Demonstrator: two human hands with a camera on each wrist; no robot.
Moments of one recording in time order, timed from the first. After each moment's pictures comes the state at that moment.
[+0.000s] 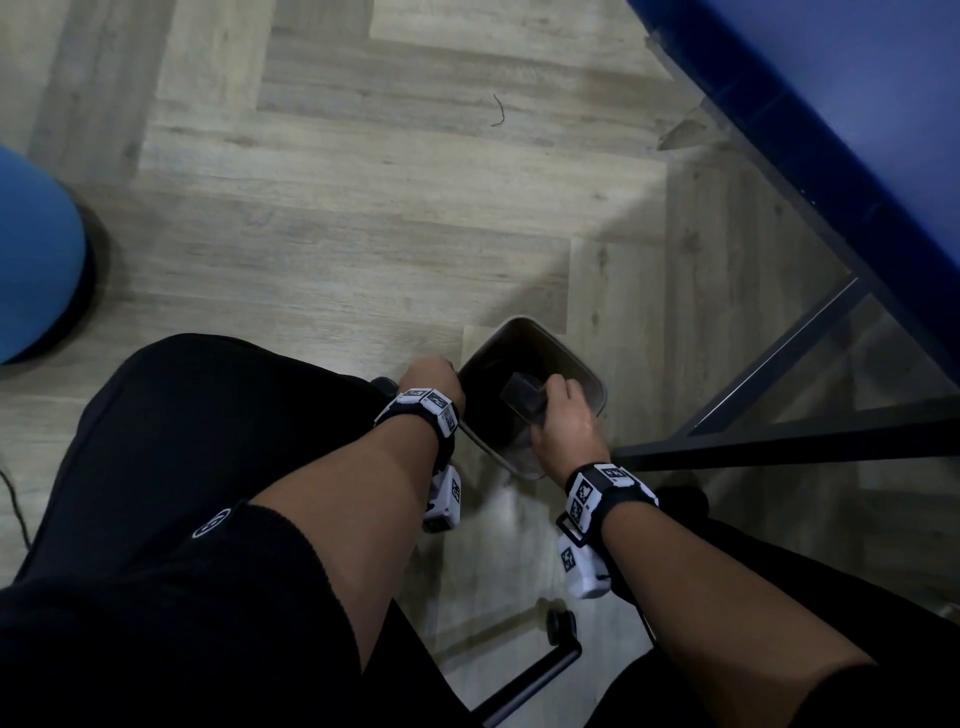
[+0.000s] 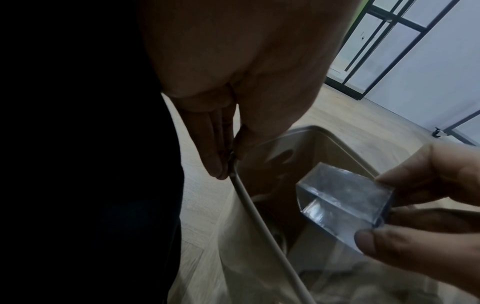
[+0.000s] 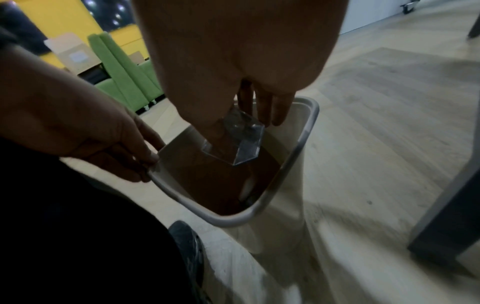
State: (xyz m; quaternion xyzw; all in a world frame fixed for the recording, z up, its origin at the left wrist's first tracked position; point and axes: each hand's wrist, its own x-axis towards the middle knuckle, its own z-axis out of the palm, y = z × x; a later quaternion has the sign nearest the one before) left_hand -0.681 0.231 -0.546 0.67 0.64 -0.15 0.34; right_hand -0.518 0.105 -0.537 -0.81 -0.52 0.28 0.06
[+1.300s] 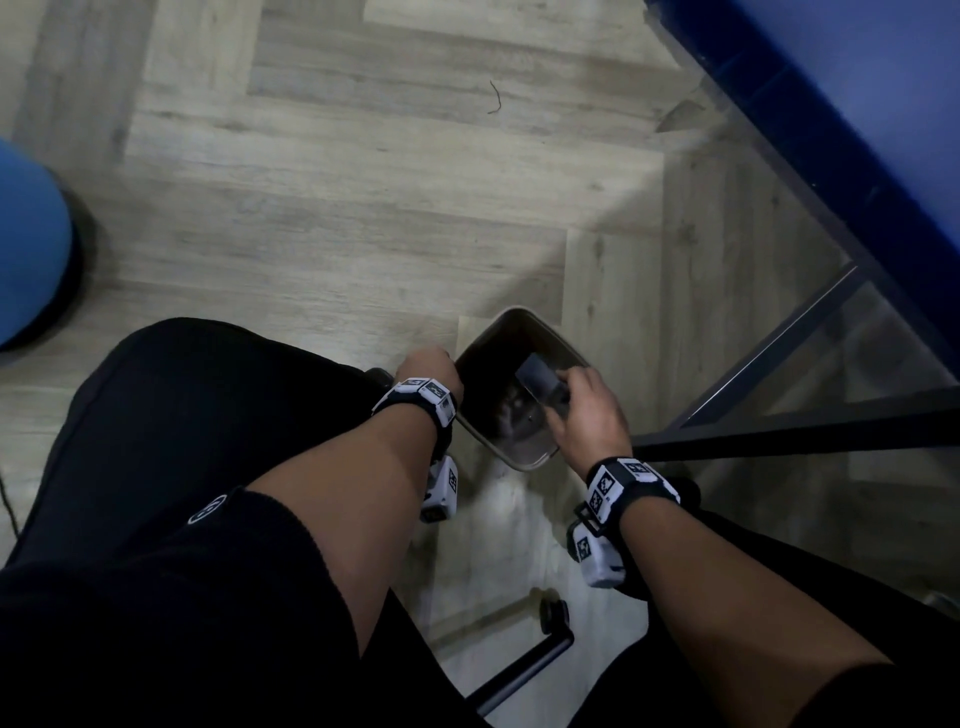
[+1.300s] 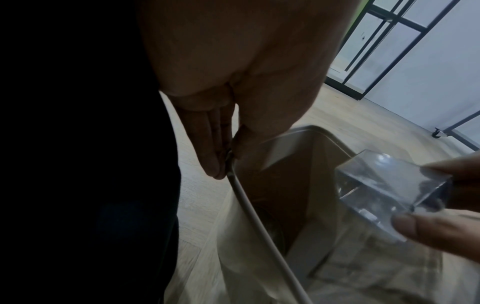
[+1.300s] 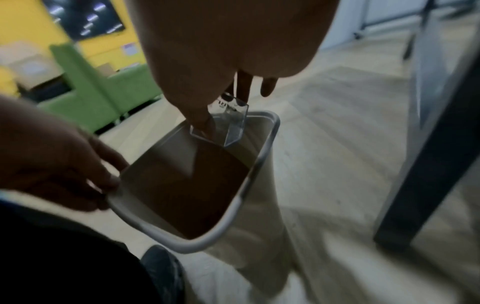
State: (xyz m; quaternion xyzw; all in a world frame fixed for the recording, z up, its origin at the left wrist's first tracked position) left_hand -0.675 0.232 -0.549 0.68 0.63 -0.20 0.33; right_hand -0.482 0.095 -0.531 -0.81 -0.53 0.23 0.11
